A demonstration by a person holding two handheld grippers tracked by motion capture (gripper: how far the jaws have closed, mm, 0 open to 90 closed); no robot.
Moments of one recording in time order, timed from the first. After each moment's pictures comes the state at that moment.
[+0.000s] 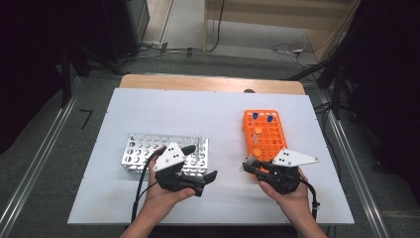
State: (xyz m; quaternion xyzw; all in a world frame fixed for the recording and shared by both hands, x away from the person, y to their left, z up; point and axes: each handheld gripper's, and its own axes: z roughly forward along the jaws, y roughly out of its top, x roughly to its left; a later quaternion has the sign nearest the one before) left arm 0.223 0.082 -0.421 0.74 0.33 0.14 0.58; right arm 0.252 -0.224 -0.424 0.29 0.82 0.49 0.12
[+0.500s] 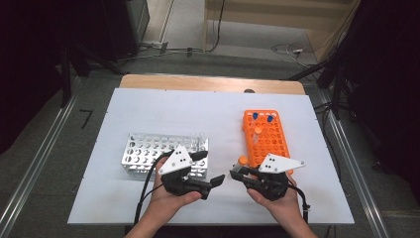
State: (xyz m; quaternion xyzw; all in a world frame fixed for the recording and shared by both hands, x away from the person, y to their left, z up) left arm 0.217 0.067 -0.417 0.75 0.29 0.11 0.59; right arm 0.238 -0.196 -0.425 0.25 0.83 0.49 0.09
